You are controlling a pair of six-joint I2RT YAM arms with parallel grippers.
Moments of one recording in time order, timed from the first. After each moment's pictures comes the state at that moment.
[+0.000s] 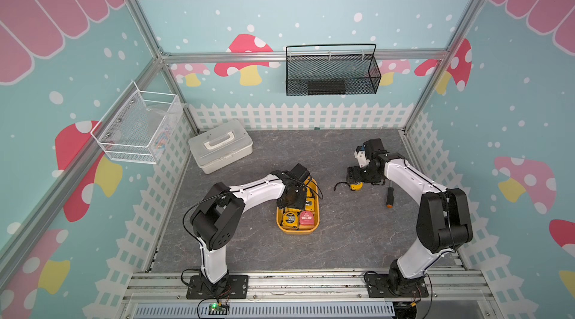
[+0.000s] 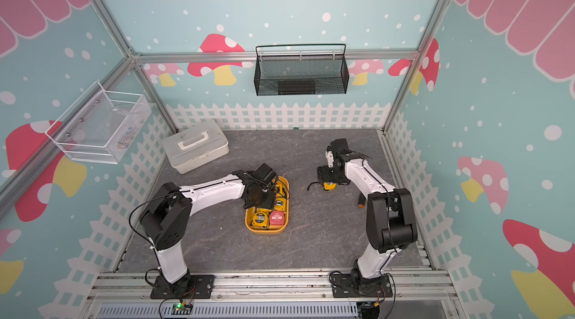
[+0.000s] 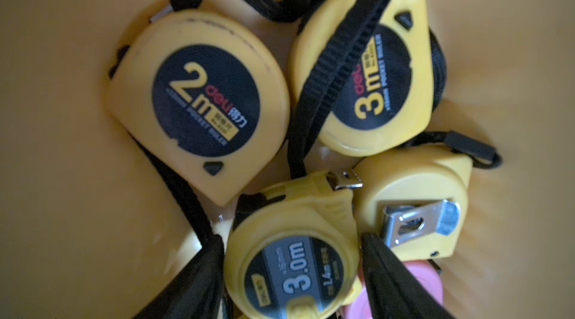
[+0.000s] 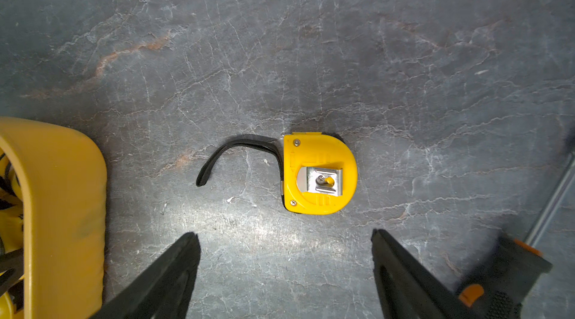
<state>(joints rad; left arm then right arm) -0.71 1.88 1.27 -0.72 0.01 -0.53 0.17 1.68 1.22 -0.71 -0.11 0.07</state>
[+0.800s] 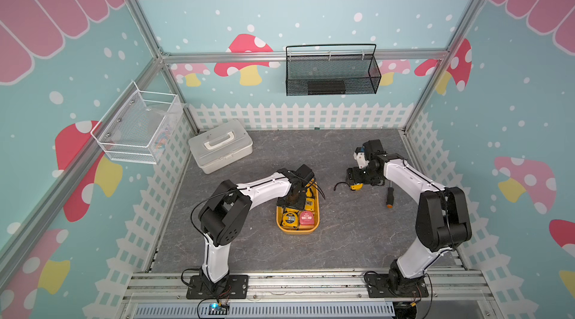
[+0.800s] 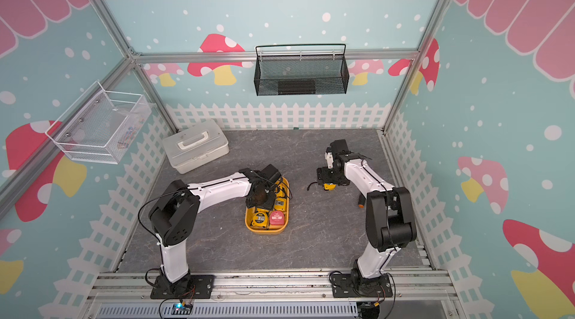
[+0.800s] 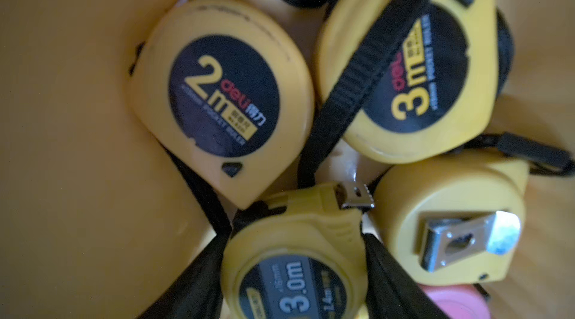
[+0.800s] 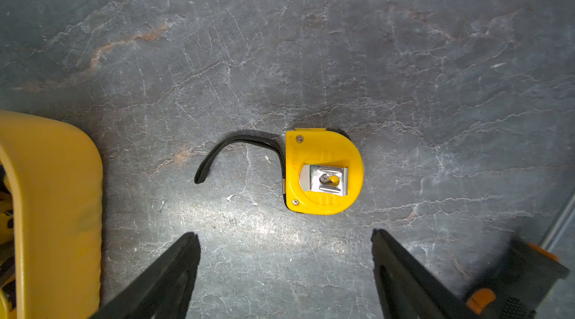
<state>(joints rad) -0.74 1.95 1.36 -0.84 -0.09 -0.52 0.17 1.70 1.21 -0.71 -0.12 0.07</state>
